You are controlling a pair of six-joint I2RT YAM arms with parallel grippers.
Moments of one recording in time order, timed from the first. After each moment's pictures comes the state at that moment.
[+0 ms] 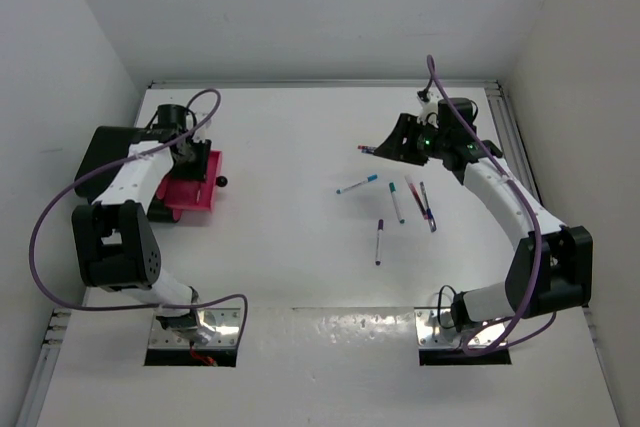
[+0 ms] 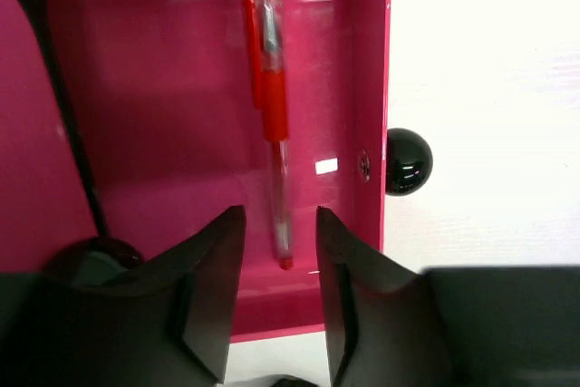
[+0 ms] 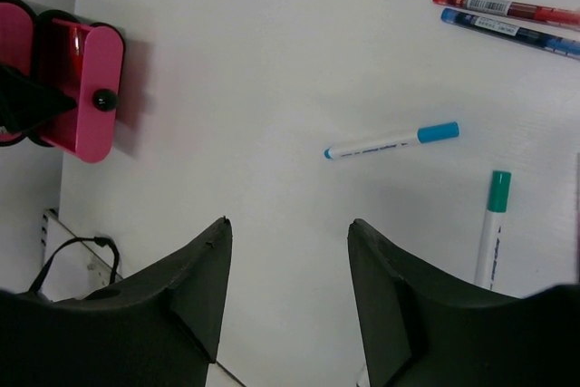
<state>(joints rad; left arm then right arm) 0.08 1.53 1.17 -0.70 0.03 0.16 0.17 1.42 1.05 -0.29 -0.48 0.43</state>
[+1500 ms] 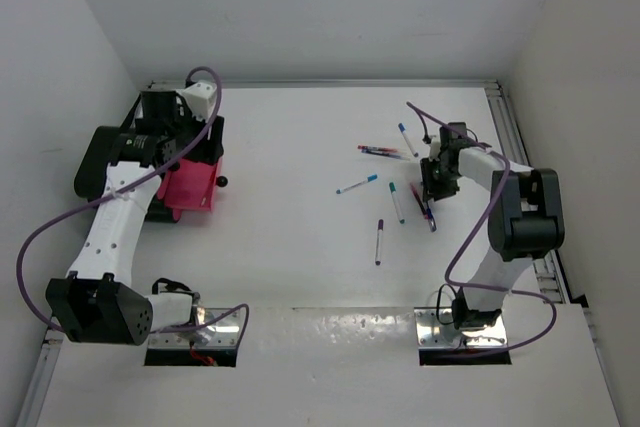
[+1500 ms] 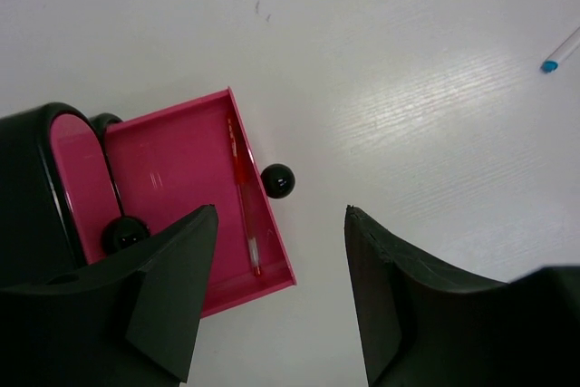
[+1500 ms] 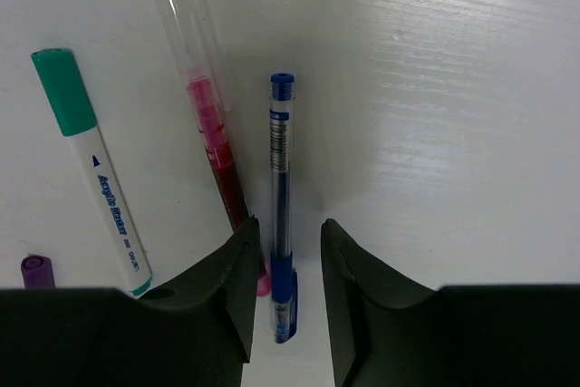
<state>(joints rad) -0.03 1.24 1.29 -0.73 0.21 0.21 0.01 1.76 1.01 -0.49 -0.09 -0.07</state>
